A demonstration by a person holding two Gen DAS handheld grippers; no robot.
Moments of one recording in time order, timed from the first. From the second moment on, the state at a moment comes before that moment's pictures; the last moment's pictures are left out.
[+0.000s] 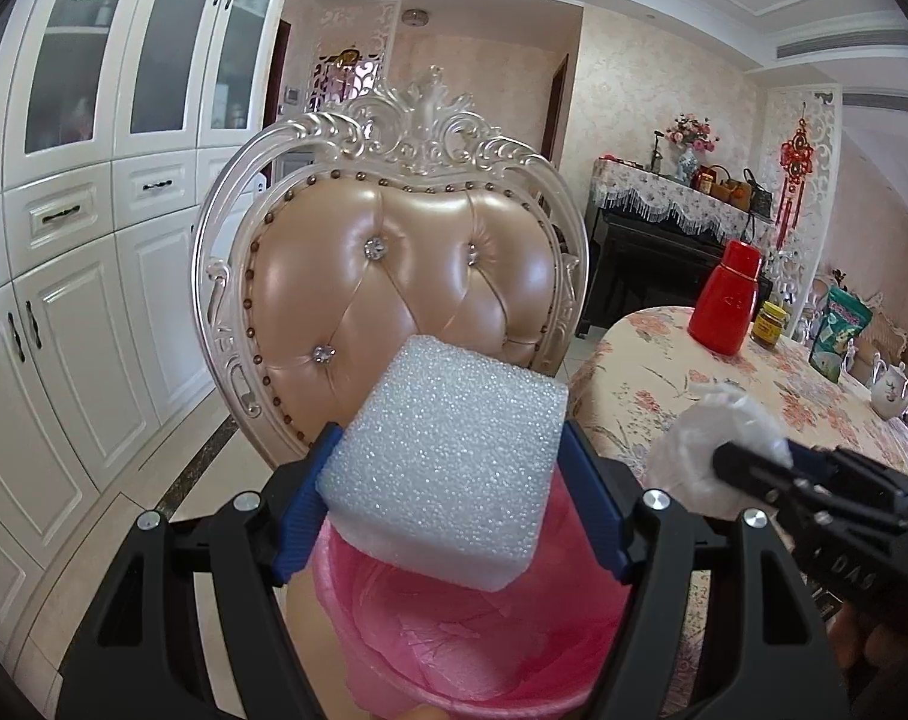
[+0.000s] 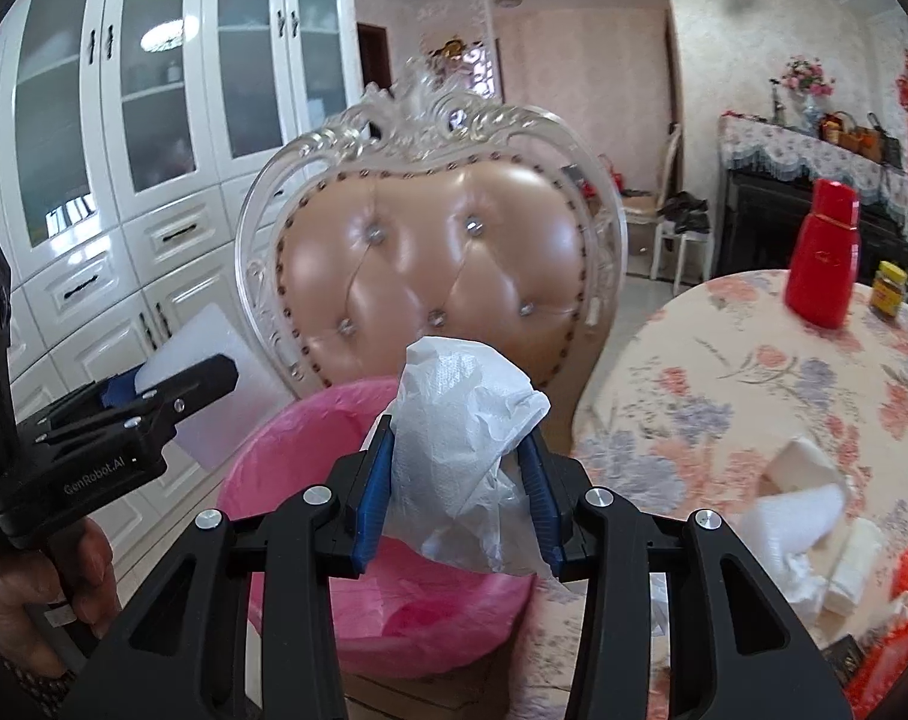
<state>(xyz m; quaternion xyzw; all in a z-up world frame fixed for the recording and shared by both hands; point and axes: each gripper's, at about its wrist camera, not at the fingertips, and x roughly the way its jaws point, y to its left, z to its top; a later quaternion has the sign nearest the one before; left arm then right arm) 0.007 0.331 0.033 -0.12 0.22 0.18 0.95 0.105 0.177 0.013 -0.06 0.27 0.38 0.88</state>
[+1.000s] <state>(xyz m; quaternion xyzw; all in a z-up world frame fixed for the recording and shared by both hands) 0.008 0.296 0.031 -0.13 0.22 0.16 0.95 0.109 0.119 0.003 -0.06 0.26 0.32 0.91</state>
